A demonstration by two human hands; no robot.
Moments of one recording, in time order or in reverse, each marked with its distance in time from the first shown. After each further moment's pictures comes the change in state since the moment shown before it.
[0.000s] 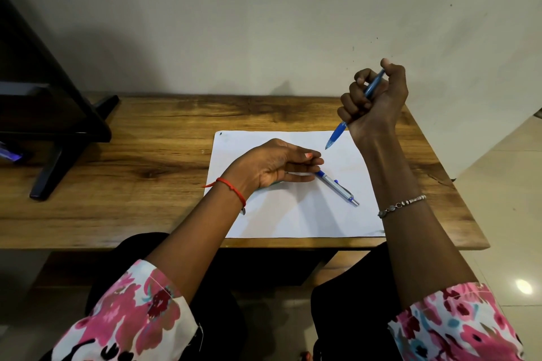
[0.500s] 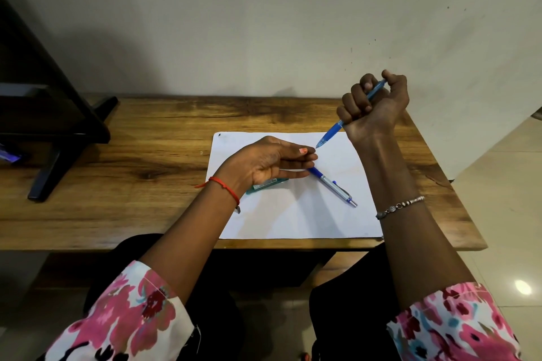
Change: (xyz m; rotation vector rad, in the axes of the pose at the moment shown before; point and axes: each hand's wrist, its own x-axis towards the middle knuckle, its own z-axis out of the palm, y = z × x) left_hand -0.002 0.005 -0.005 -0.043 0.033 0.009; right_hand 0.004 0.003 -0.006 0.219 0.006 0.024
